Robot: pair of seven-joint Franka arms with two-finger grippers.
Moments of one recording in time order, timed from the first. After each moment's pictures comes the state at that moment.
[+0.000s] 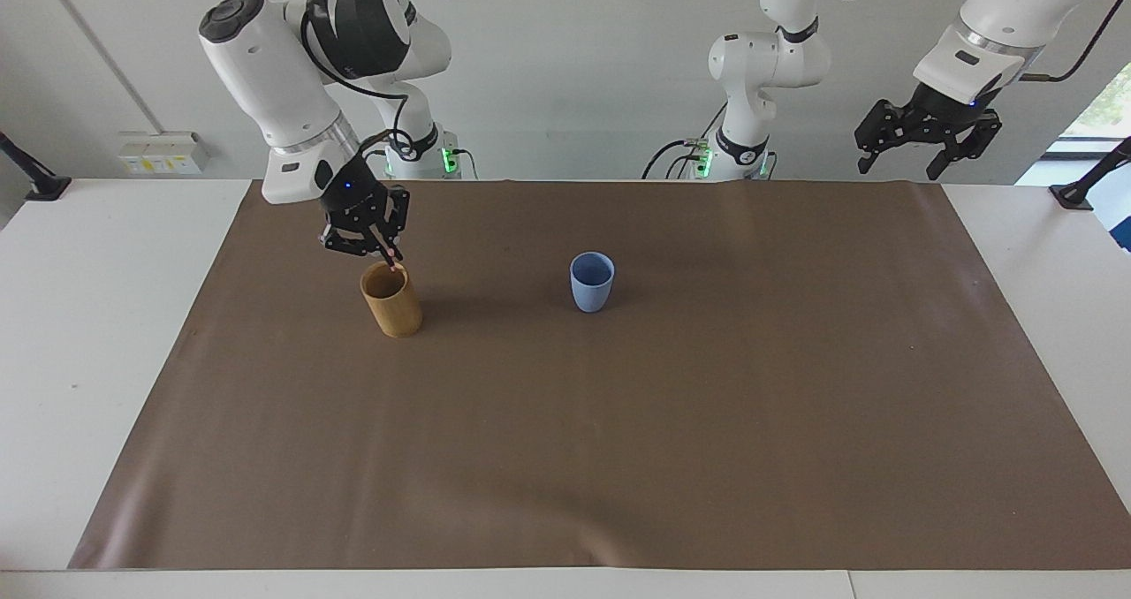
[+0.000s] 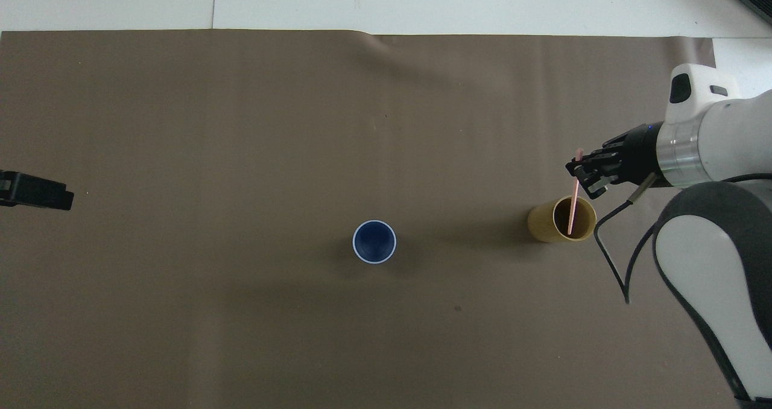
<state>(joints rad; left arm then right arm) -0.12 -0.07 0.06 -1.55 -0.01 1.45 0.11 0.25 -0.03 -0.13 -1.81 0.18 1.92 -0.58</state>
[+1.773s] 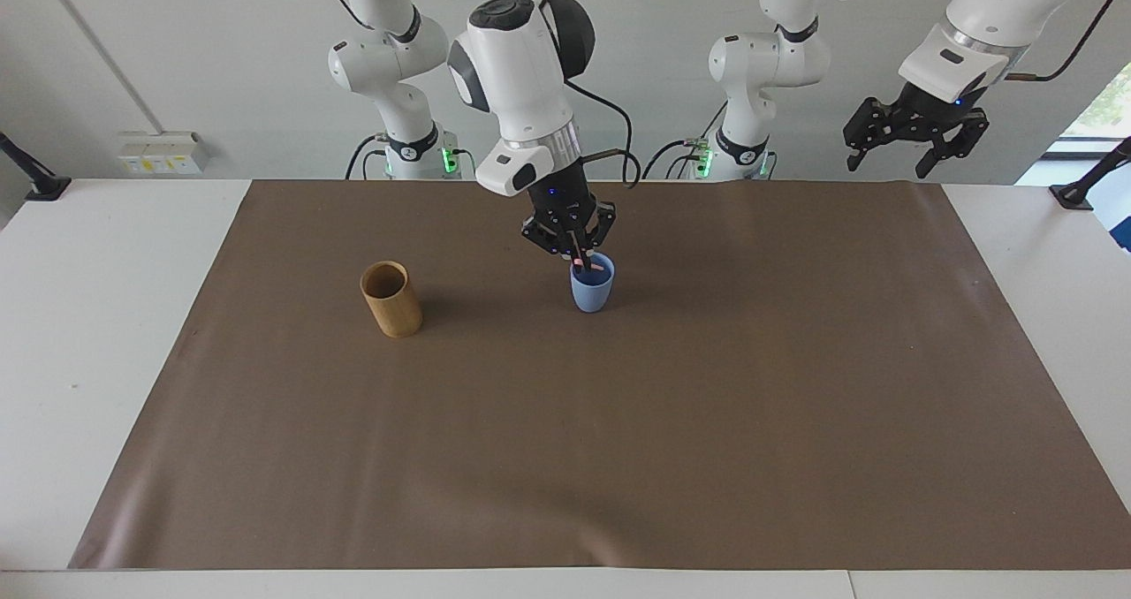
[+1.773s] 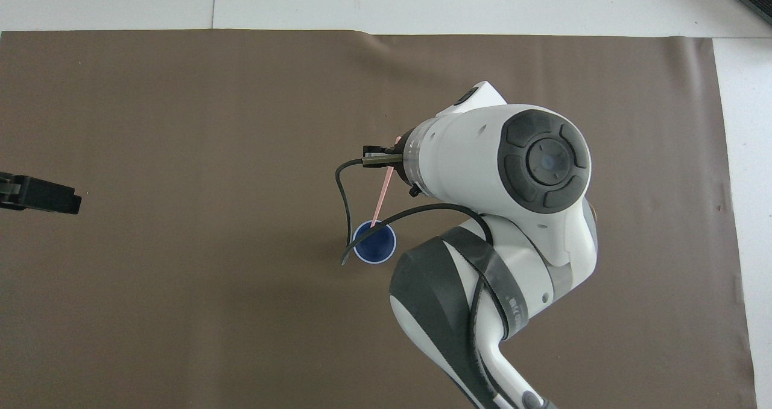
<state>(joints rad) -0.07 -0.08 -0.01 -1.55 -0.01 1.44 0.11 0.53 0.20 0.00 -1.62 0.12 2.16 0.46</state>
